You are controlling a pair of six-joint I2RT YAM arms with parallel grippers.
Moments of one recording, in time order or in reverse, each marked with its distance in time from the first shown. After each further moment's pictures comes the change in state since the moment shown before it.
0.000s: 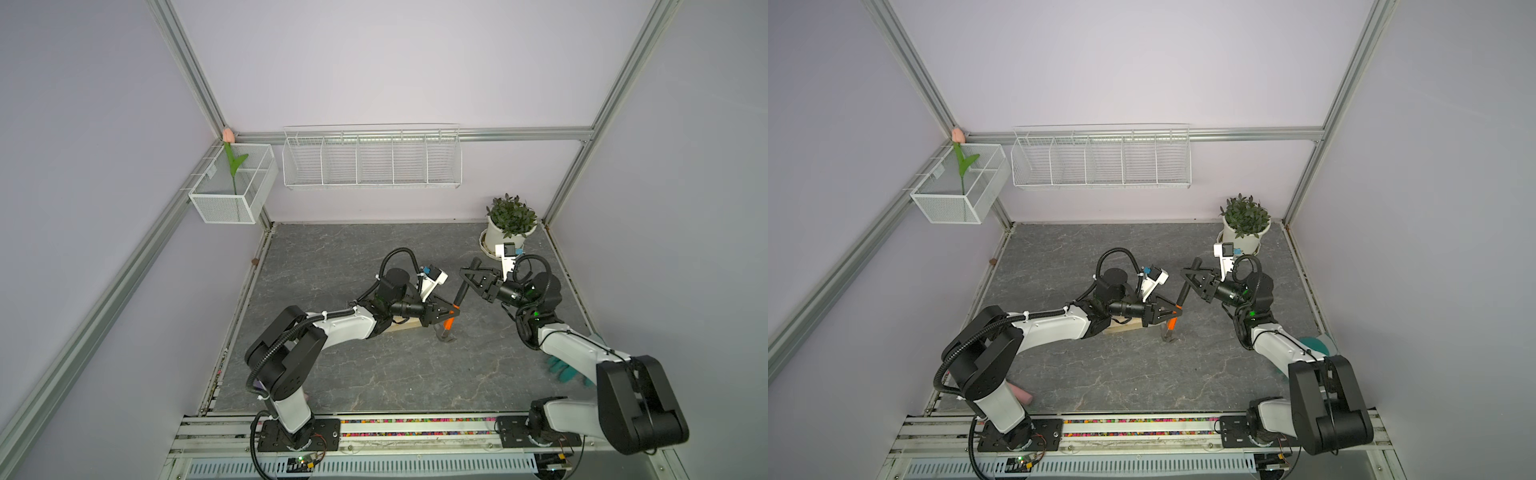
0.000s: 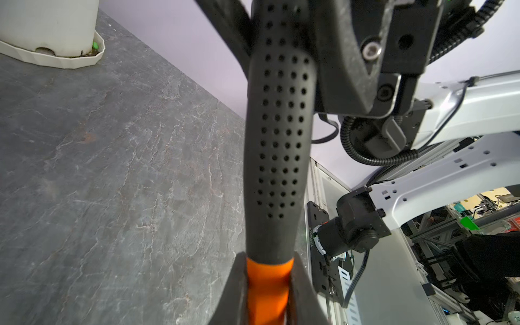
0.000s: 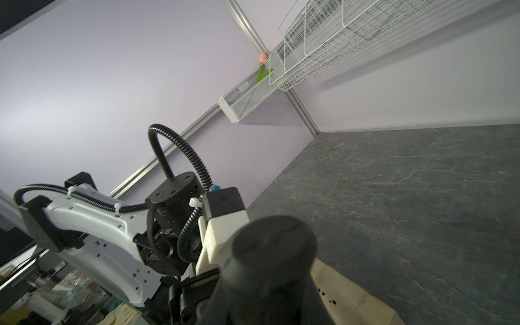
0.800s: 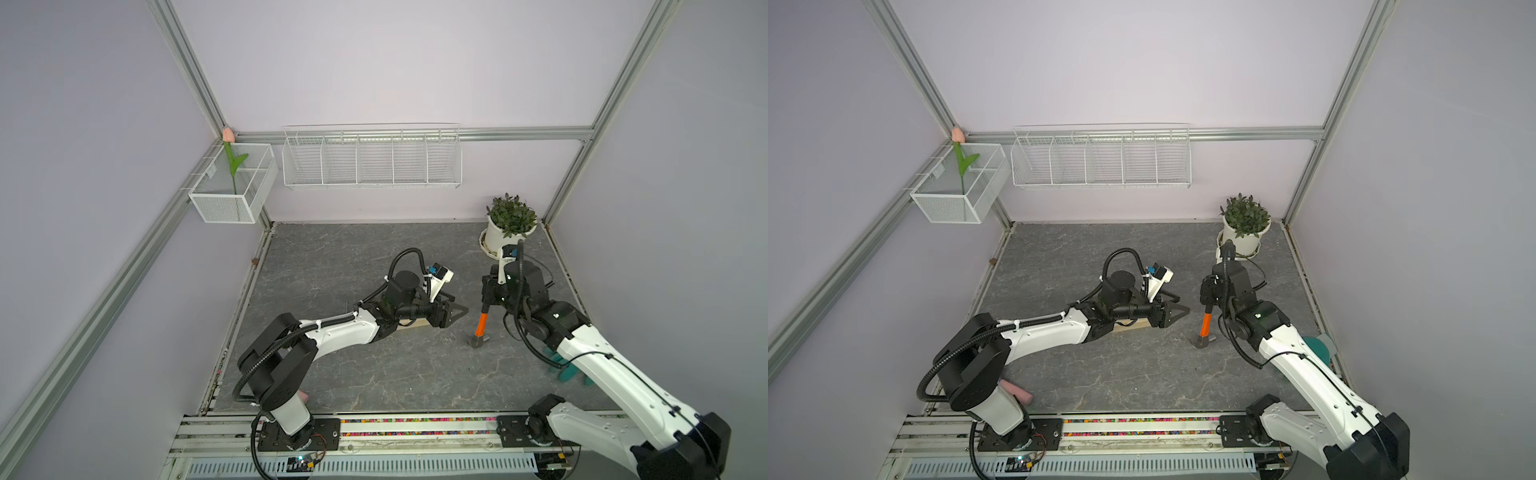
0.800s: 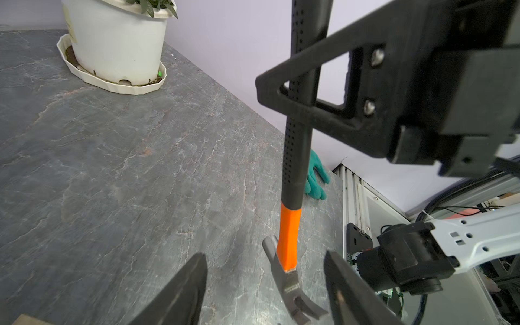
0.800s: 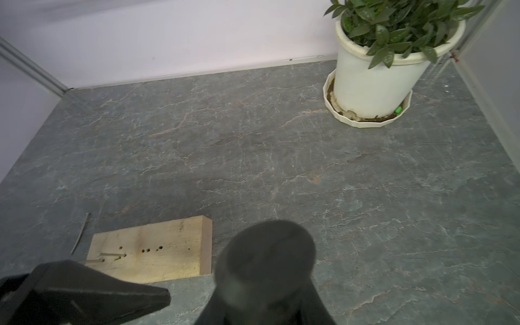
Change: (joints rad) left arm -0.092 -0.044 0.040 -0.132 -0.329 0.069; right arm 0.336 -0.207 0.405 -1.332 1.199 -0.356
